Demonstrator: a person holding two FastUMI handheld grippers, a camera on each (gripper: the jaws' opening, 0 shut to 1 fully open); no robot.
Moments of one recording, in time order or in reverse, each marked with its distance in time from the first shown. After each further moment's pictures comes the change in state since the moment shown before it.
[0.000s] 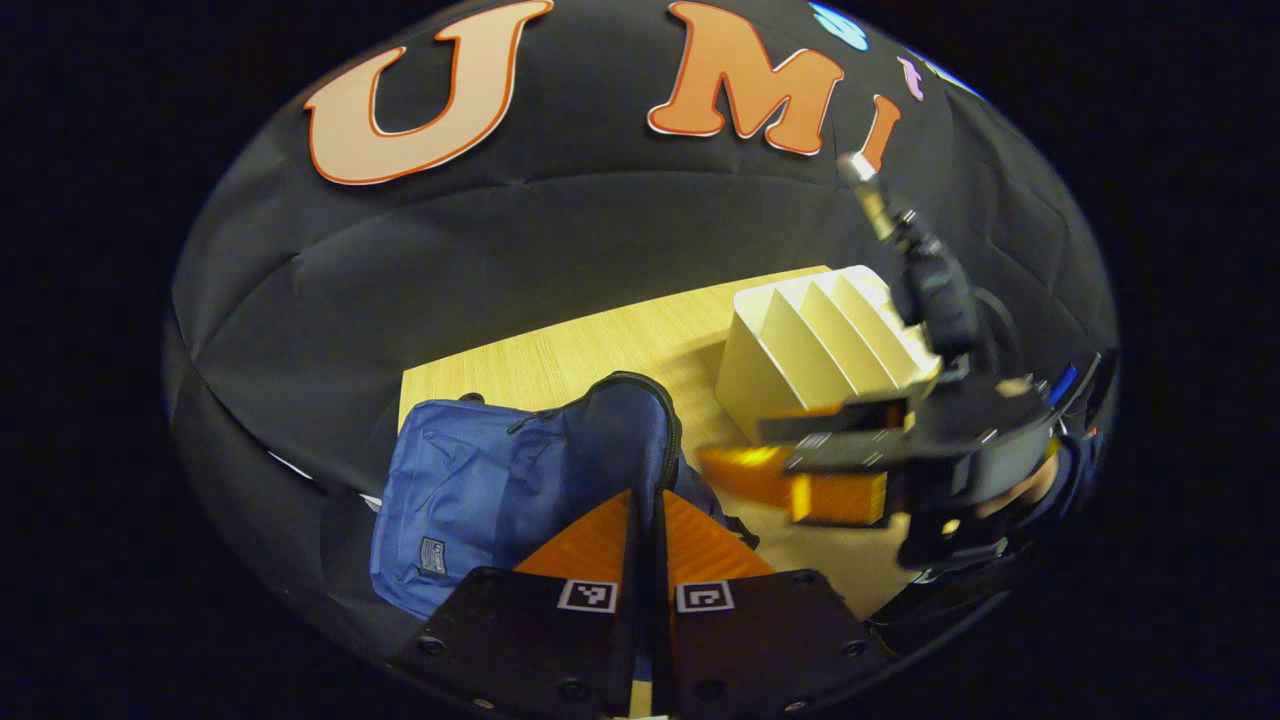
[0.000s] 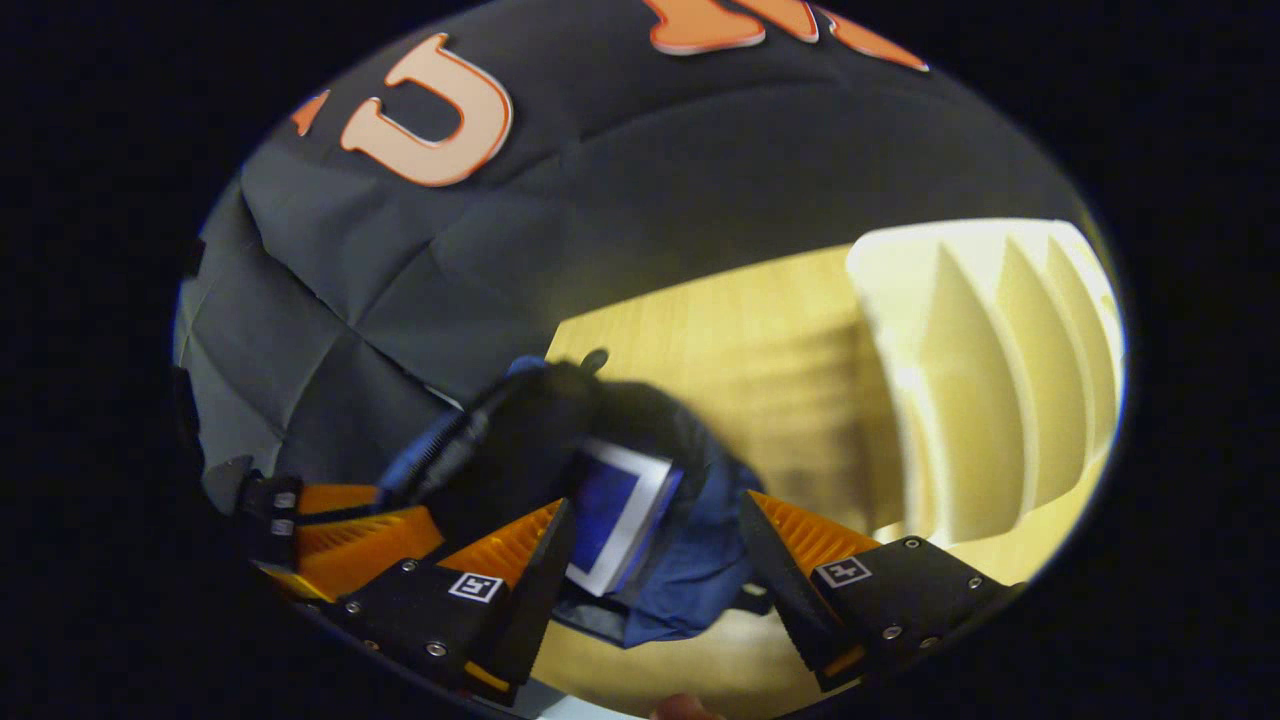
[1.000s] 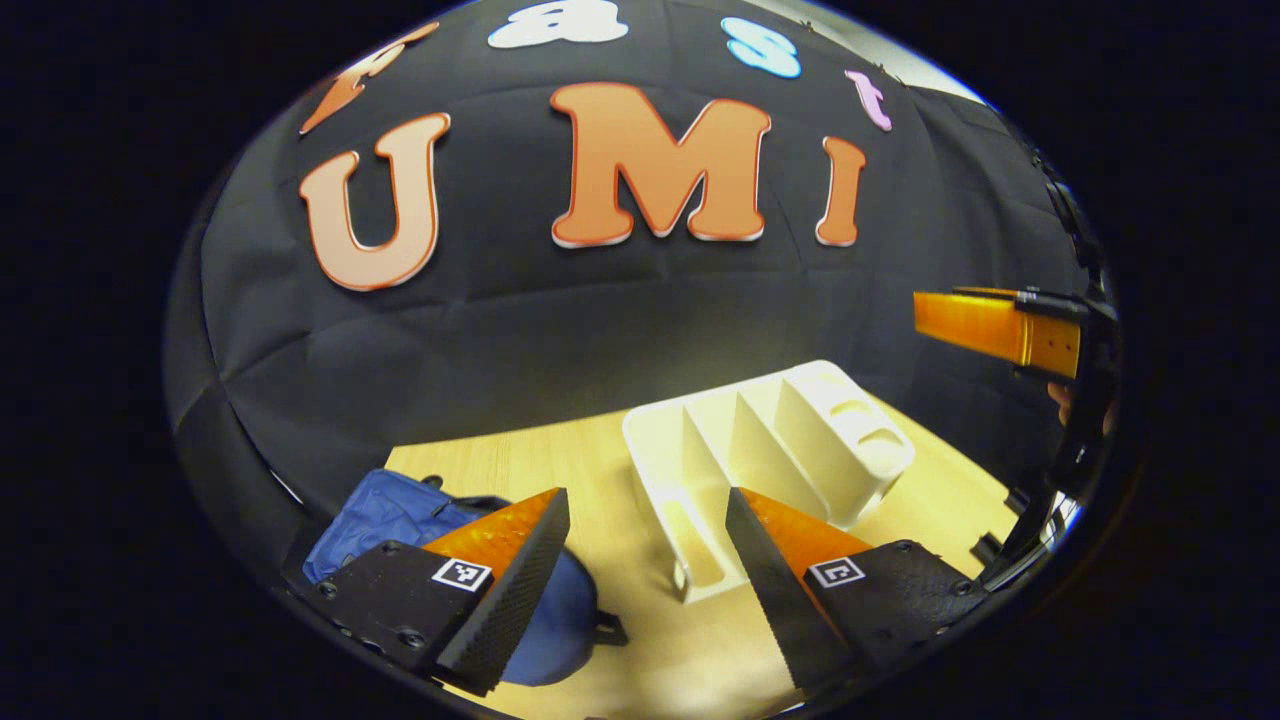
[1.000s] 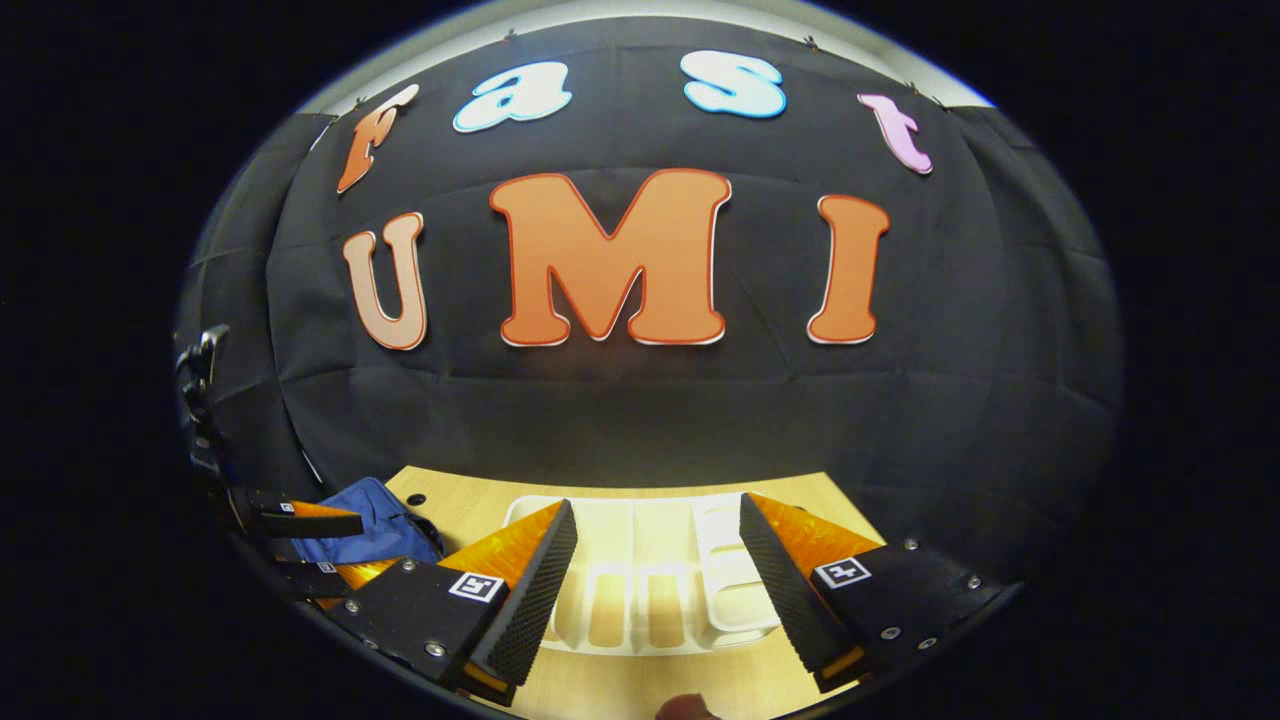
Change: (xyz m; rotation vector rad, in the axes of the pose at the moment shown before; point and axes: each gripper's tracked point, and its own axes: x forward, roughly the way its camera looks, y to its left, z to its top) left arm -0.004 -0.181 0.092 -0.034 -0.413 0.156; right arm -0.253 -0.197 0.122 -0.299 -0.594 -0.336
